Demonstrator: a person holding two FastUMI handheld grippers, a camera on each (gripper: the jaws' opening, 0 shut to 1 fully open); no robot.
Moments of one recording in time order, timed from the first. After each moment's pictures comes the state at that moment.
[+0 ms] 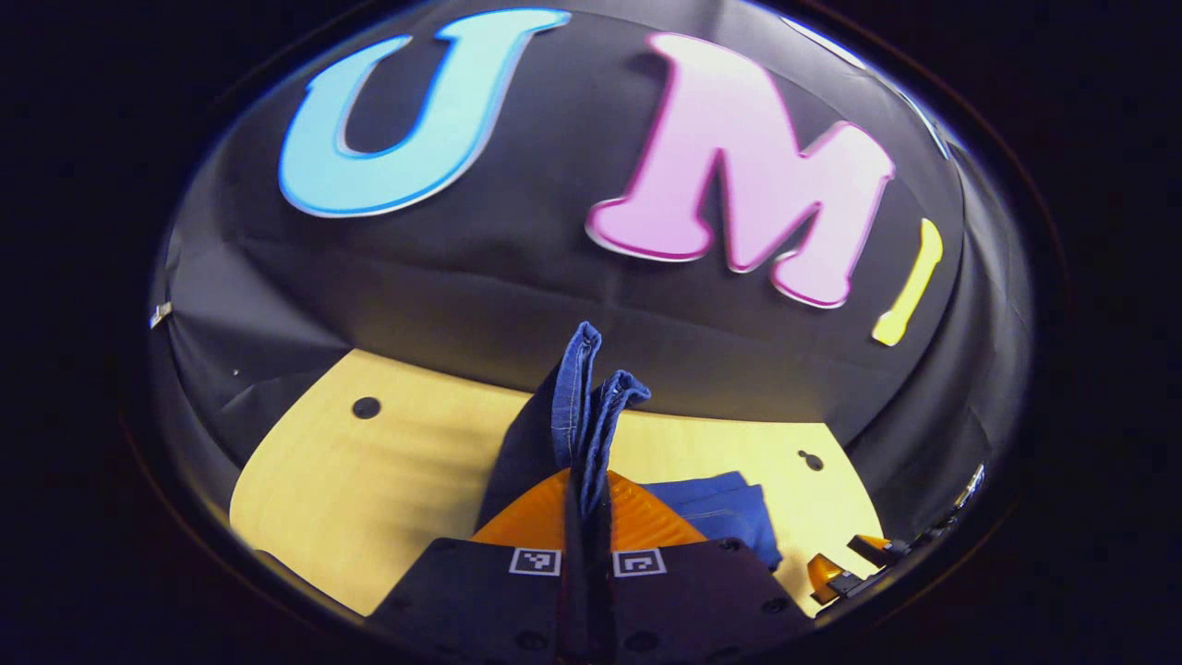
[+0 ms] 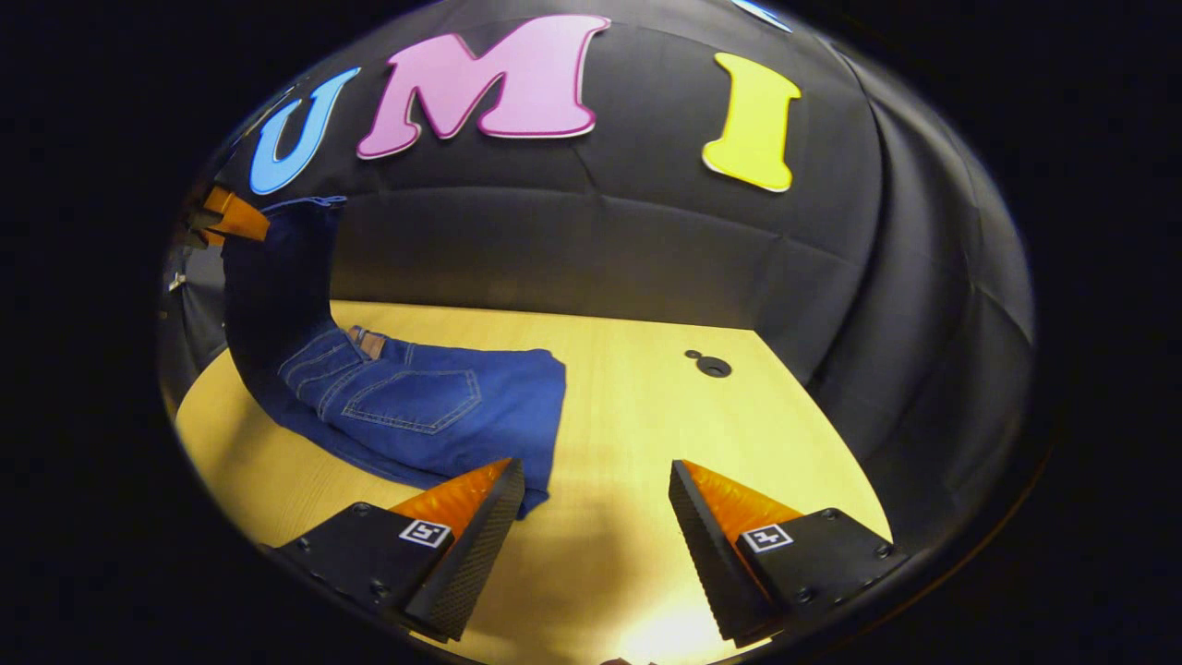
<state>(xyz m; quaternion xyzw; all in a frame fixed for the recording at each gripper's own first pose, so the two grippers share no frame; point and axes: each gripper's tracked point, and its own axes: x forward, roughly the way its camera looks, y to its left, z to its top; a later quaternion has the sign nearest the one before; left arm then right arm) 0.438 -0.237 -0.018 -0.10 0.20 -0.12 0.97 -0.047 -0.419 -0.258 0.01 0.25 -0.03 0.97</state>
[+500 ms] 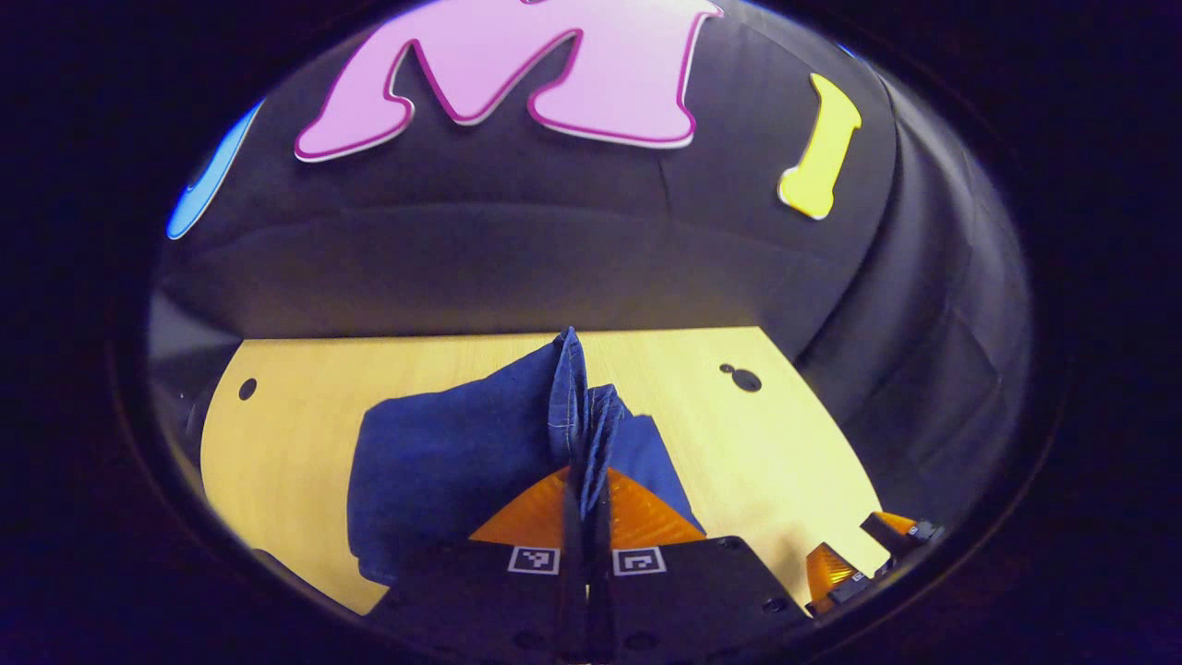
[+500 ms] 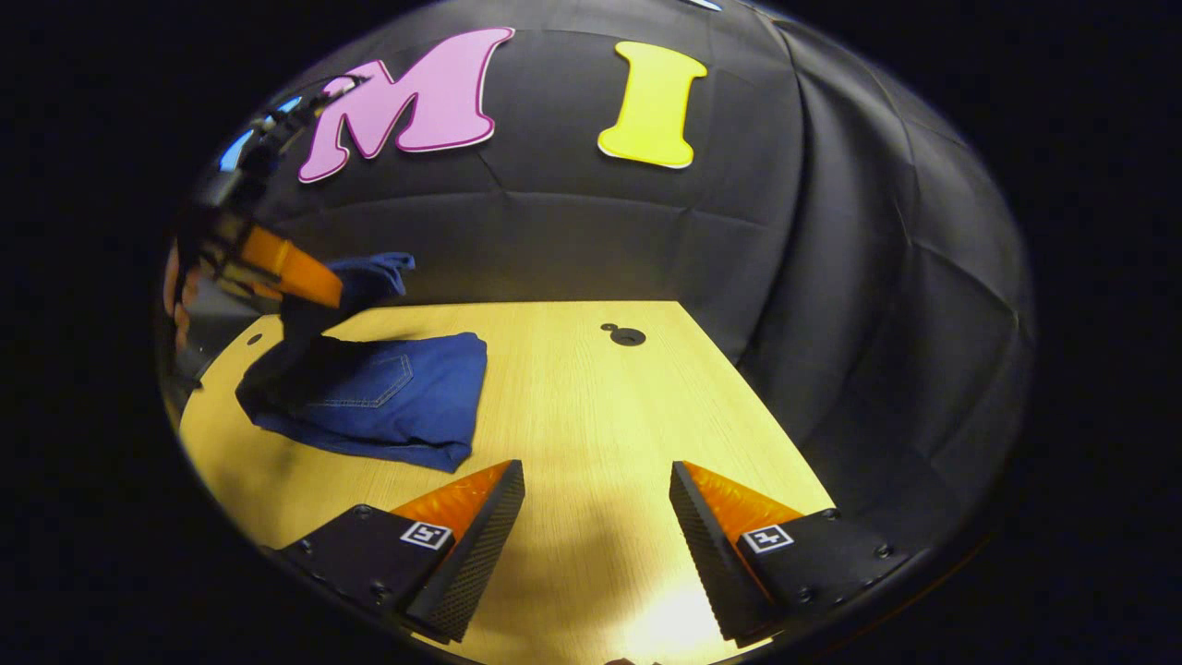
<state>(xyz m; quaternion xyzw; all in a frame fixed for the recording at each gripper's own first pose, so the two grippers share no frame) 0.423 -0.428 -0.154 0.01 0.32 -0.19 0.93 -0.112 -0.494 -0.262 0.04 0.27 -0.10 0.96</state>
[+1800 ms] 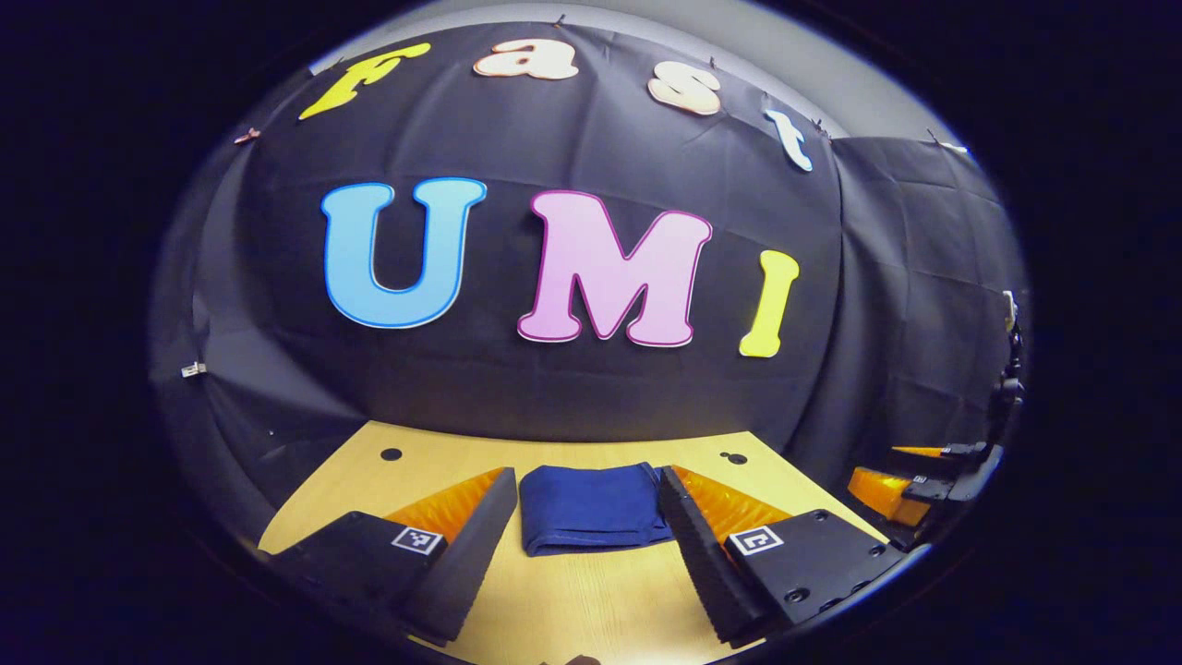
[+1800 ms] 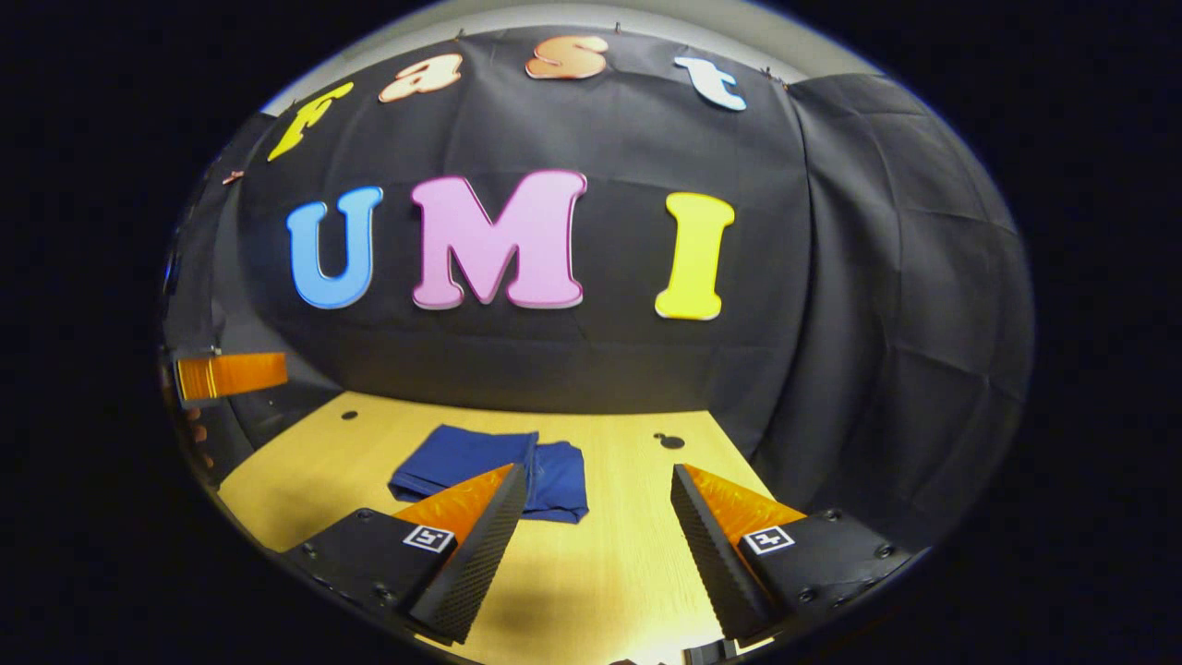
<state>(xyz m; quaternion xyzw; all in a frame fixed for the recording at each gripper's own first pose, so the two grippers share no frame) 0.171 -0.182 0.036 -0.06 0.02 -0.14 0.99 -0.208 -0.387 -0.013 0.04 0.10 -0.04 0.99</state>
